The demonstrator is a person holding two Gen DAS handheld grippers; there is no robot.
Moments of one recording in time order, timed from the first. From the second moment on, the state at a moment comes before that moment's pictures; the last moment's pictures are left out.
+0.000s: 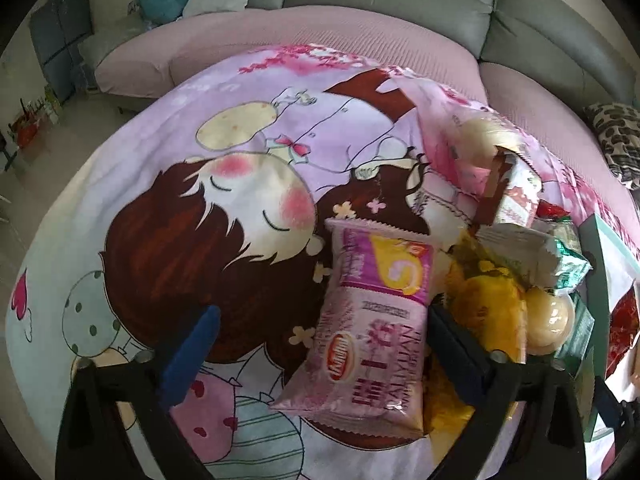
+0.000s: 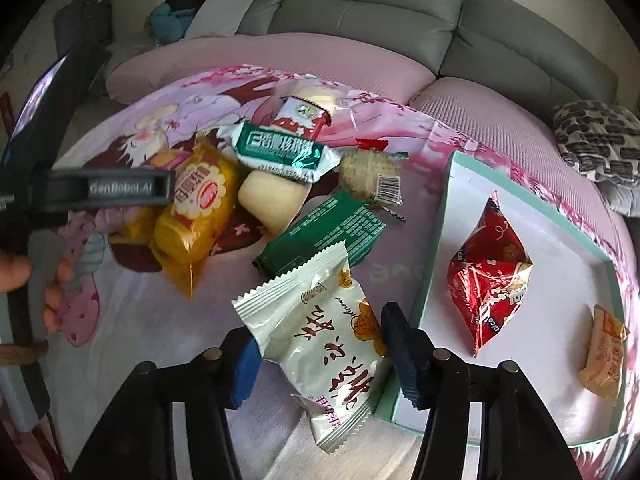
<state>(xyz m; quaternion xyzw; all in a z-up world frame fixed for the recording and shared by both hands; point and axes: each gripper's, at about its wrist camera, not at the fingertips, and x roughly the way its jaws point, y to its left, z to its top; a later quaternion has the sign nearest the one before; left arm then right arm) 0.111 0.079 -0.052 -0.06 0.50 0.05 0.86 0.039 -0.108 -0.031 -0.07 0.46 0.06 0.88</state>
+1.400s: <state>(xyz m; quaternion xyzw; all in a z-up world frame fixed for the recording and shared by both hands) 0.072 0.023 0.049 -0.04 0.39 -0.04 0.92 0.009 -0.174 0.043 0.08 0.35 0.04 0.93</state>
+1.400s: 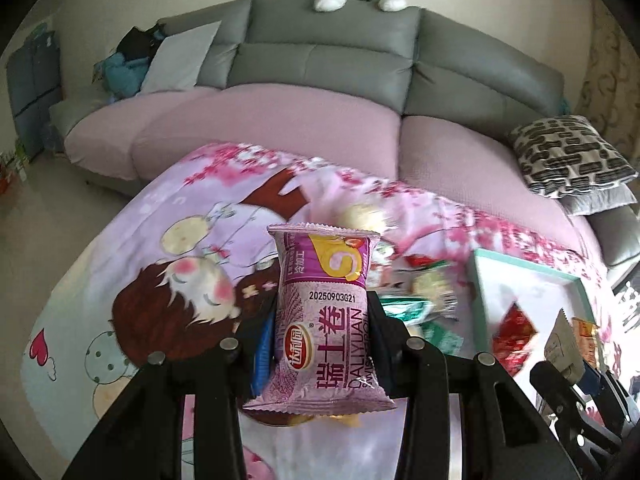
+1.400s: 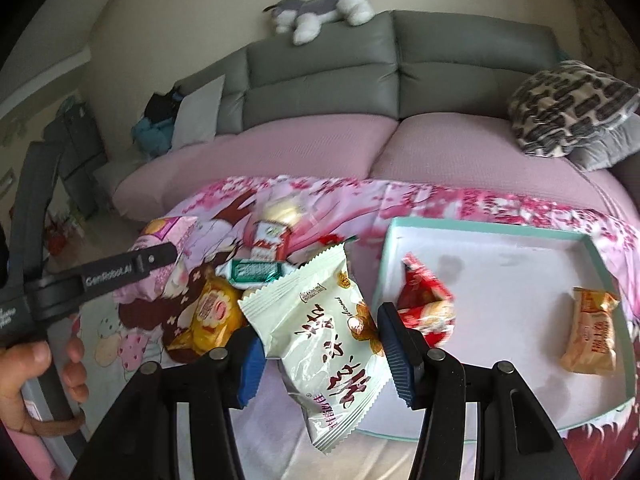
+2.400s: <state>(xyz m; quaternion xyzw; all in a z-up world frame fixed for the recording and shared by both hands) 0.024 -0.179 0.019 0.09 0.43 -0.26 0.86 -0.056 -0.335 0.031 0.16 0.36 -0.16 0.90</state>
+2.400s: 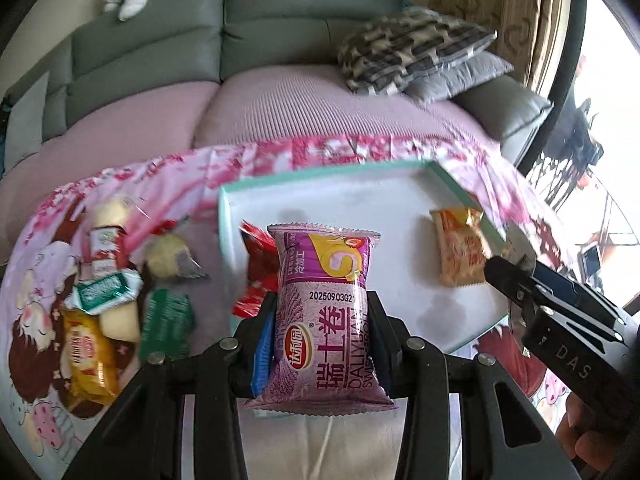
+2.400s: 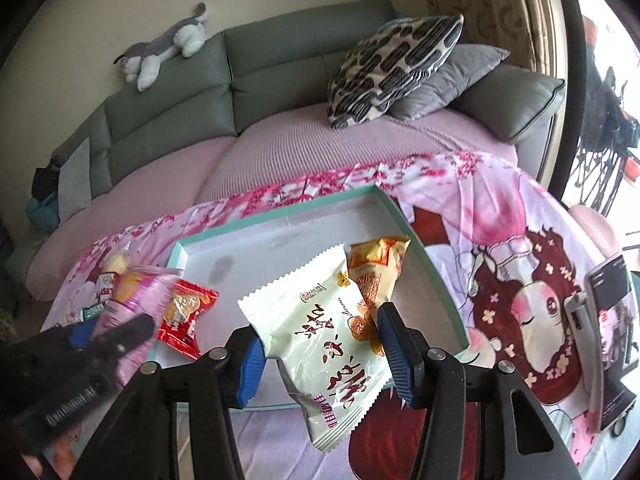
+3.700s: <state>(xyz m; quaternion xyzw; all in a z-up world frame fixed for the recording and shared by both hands) 0.099 -0.225 -0.032 0.11 0.45 -0.22 0.86 -0.006 -0.369 -0.015 0.12 0.40 -0.22 0.88</state>
